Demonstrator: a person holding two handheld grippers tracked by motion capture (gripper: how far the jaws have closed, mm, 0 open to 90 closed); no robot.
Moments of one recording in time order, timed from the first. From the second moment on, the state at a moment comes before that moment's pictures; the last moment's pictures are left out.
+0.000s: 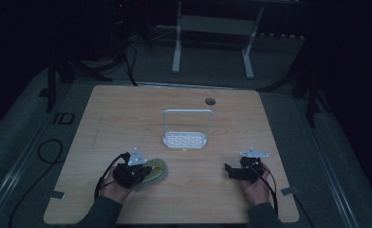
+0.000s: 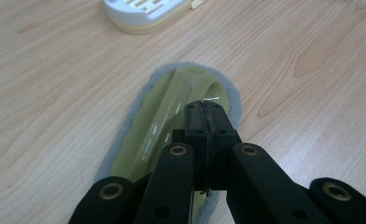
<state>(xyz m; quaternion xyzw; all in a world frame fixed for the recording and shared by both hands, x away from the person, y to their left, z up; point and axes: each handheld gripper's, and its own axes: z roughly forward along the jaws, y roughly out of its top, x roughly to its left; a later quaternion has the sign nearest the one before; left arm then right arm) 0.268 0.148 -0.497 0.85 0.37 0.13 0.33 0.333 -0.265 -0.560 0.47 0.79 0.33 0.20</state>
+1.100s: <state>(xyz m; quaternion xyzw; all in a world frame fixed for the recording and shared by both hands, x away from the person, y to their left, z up) 0.300 0.159 -0.458 0.90 0.32 0.11 0.28 0.333 -0.265 -0.560 0.47 0.79 0.33 0.20</state>
